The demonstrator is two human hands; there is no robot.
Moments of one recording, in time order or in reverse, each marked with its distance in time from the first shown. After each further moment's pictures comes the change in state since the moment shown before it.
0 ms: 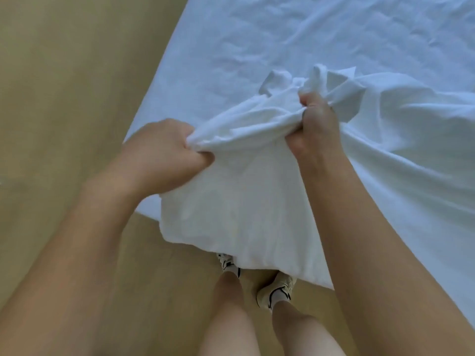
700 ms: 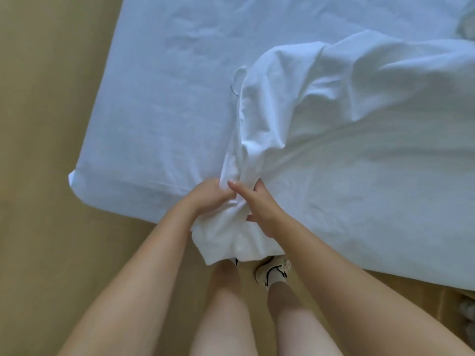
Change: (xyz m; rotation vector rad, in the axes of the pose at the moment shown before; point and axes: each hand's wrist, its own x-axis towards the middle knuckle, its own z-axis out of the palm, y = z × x) left_hand 0.018 -0.008 0.177 -0.330 -0.562 -0.192; right_hand -0.075 0.071 -0.140 -0.764 -0.202 0.445
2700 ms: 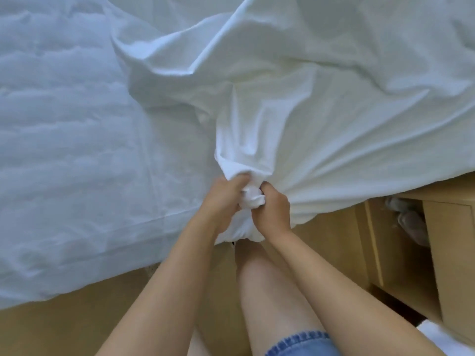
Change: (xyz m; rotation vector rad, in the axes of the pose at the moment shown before) left_hand 0.073 0.255 0.473 -0.456 -0.199 -0.064; right_hand -0.112 0.195 -0.454 -0.338 0.748 -0.190
